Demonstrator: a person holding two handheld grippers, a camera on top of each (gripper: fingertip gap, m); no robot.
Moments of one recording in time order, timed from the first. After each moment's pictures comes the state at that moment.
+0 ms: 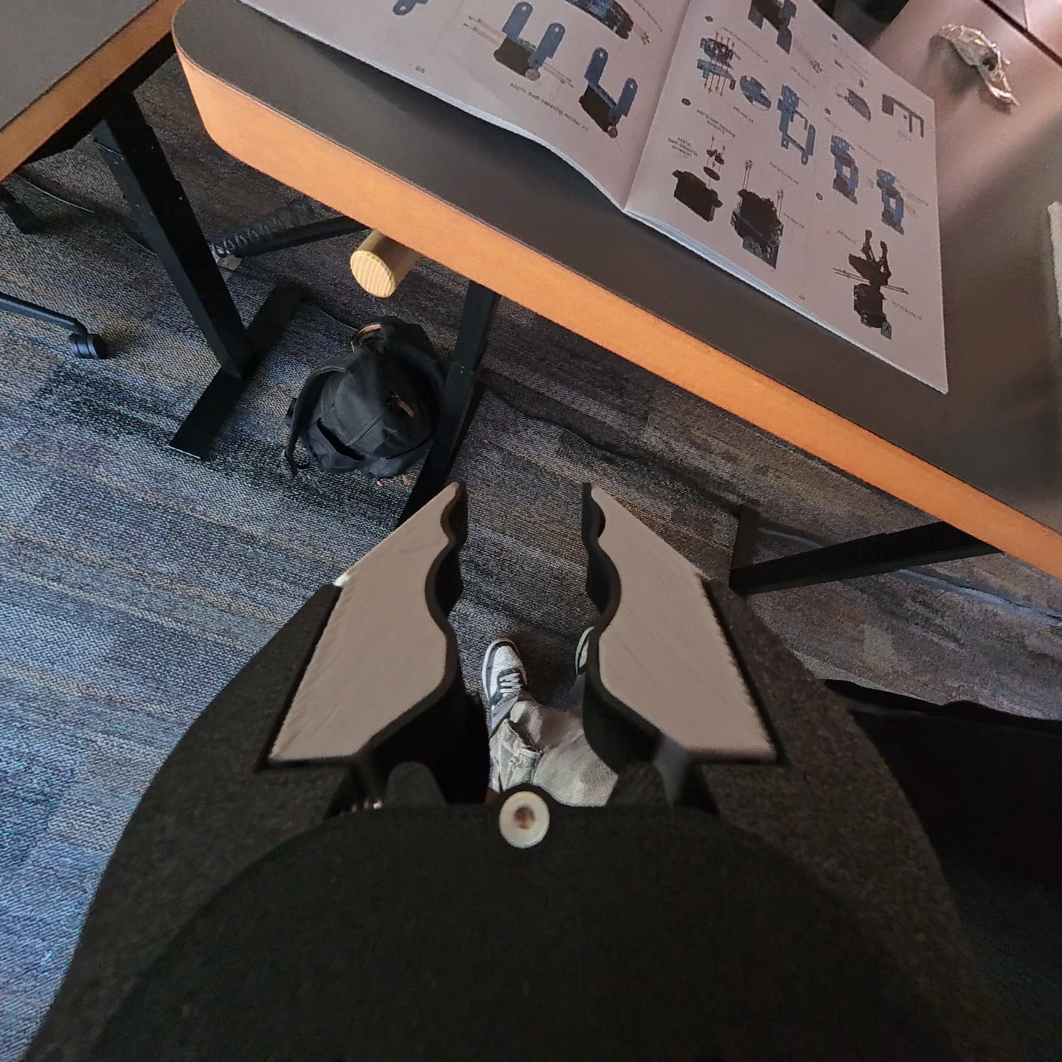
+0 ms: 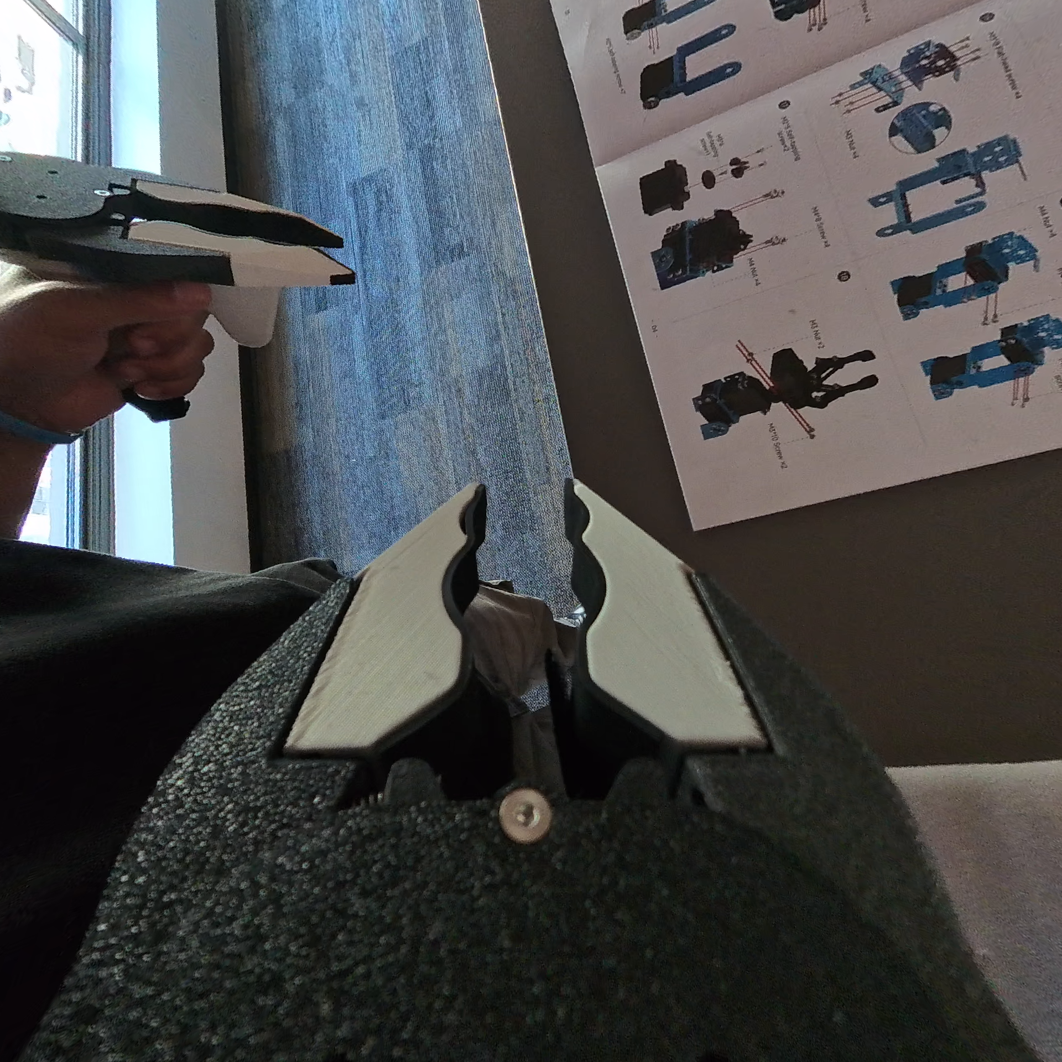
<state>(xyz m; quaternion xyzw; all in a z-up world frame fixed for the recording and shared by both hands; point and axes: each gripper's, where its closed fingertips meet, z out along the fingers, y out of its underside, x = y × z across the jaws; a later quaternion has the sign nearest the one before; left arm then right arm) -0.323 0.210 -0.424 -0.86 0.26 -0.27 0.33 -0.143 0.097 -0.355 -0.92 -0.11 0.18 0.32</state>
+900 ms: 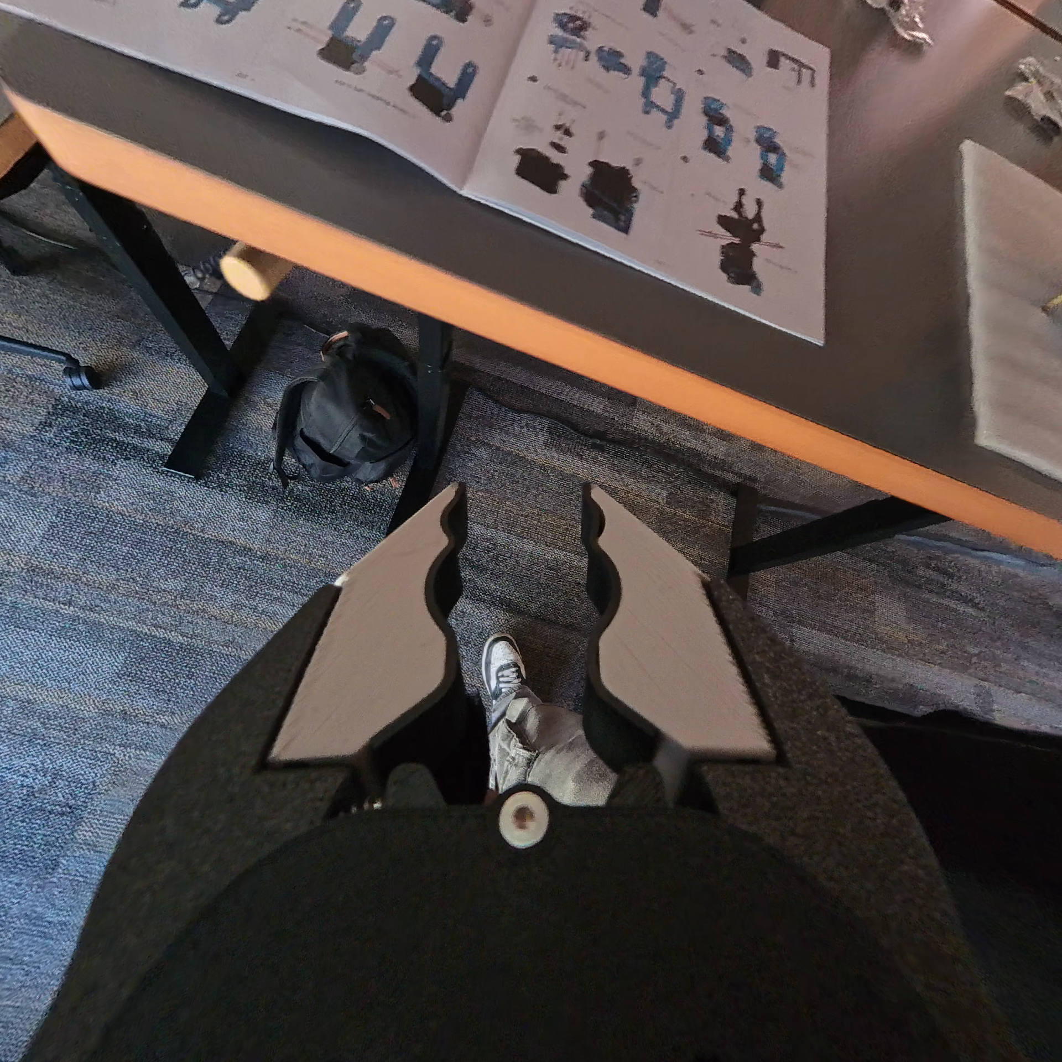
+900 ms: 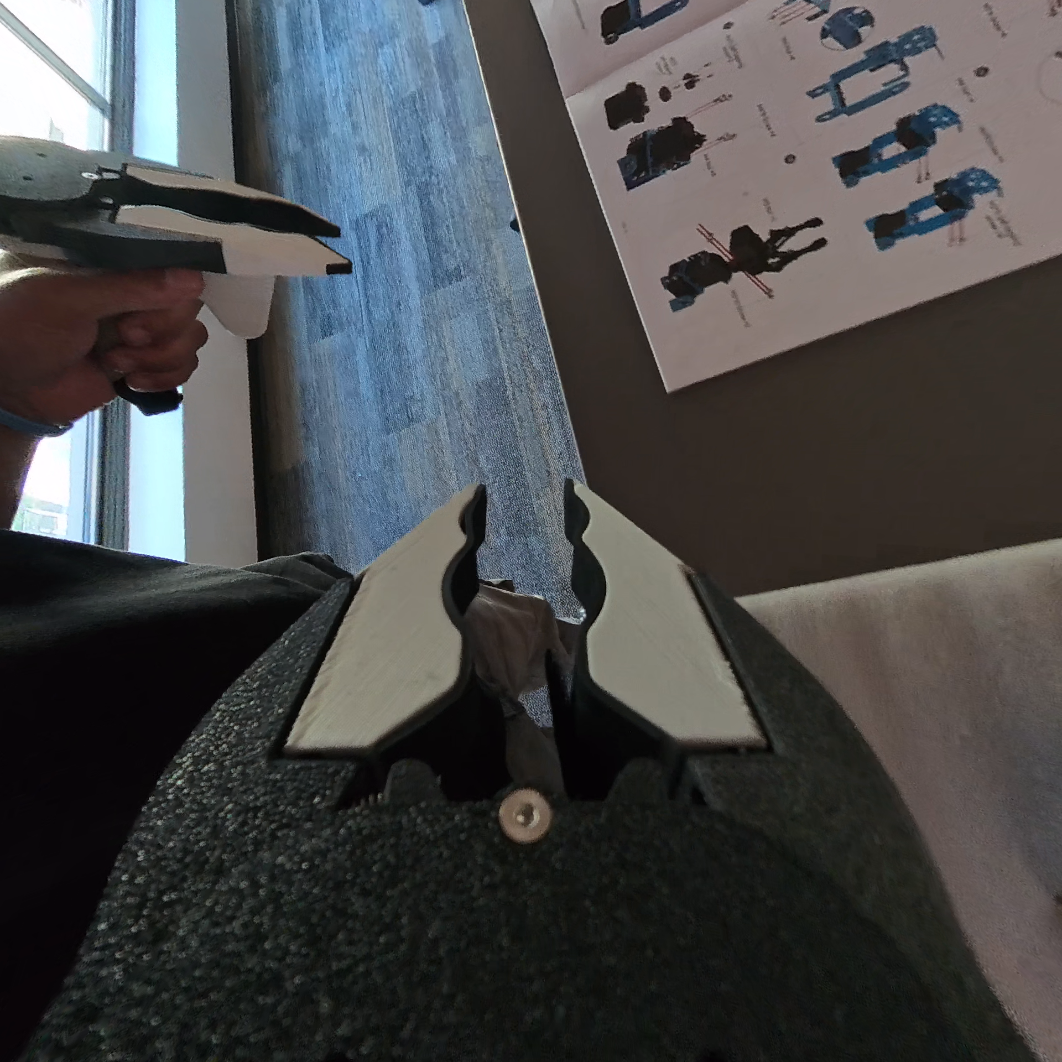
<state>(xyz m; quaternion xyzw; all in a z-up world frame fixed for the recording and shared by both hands) -0.284 0.156 -0.403 -0.85 0.30 -0.26 0.34 -0.111 0.030 -0.354 -0.91 -0.09 0.19 0.35</state>
